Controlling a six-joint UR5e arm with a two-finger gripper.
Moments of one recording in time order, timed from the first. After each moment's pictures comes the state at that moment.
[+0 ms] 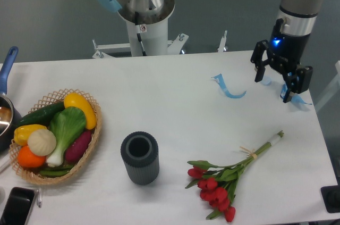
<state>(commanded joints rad) 2.86 -1.80 -1.53 -1.16 1.24 1.84</state>
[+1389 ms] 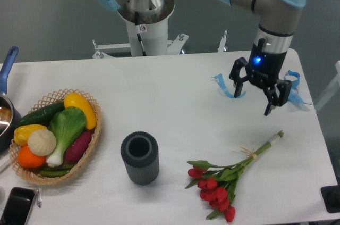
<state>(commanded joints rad) 2.79 -1.85 -1.69 -0.91 1.17 1.57</state>
